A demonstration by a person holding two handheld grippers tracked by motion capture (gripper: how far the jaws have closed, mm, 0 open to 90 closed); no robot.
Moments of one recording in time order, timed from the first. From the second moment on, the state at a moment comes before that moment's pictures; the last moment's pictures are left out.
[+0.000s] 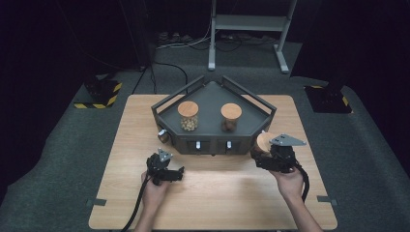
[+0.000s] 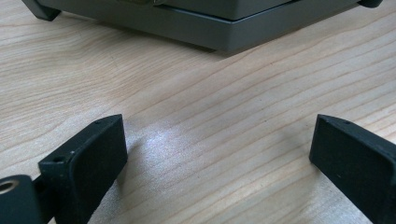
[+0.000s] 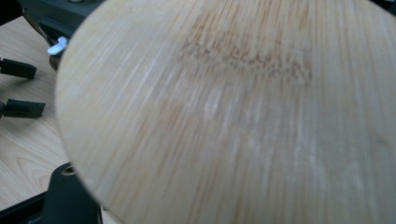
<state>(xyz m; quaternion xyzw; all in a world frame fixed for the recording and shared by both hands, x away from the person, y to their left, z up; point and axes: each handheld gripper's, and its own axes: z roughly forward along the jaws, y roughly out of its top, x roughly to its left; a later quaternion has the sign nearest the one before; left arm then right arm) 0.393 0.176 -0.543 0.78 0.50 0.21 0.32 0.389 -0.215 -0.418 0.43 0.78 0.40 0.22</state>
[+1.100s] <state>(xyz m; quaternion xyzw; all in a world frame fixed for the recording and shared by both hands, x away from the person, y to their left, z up) 0.393 0.176 -0.544 0.78 0.50 0.21 0.33 0.402 -0.215 -0.387 0.42 0.78 0.40 0.23</state>
